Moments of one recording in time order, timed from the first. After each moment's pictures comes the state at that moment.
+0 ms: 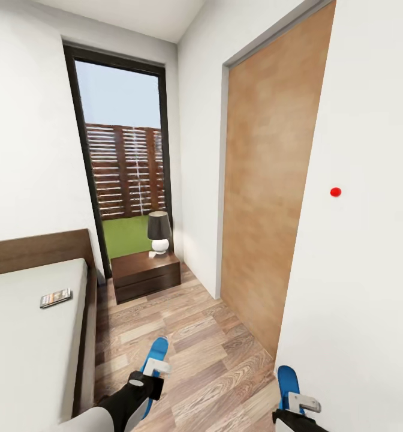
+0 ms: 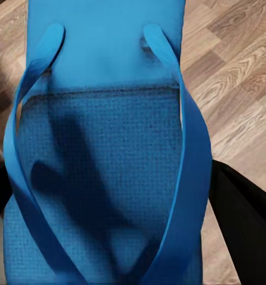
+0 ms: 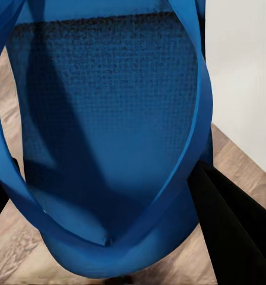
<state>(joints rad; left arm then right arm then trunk) -0.62 -0.11 -0.22 -0.12 -0.03 0.07 0.12 -0.54 -0.01 1.05 -0.15 -1.25 0.05 -0.51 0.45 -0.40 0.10</state>
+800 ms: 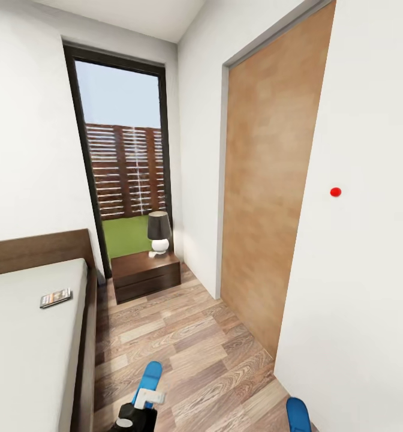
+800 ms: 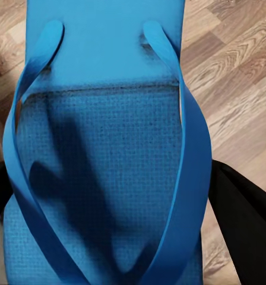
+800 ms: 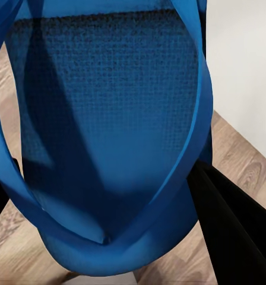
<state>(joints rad) -0.49 -0.09 -0.21 -0.12 0.02 -0.05 0.11 -0.40 -0.01 1.05 -0.15 -1.24 -0.08 -0.51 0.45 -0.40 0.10</state>
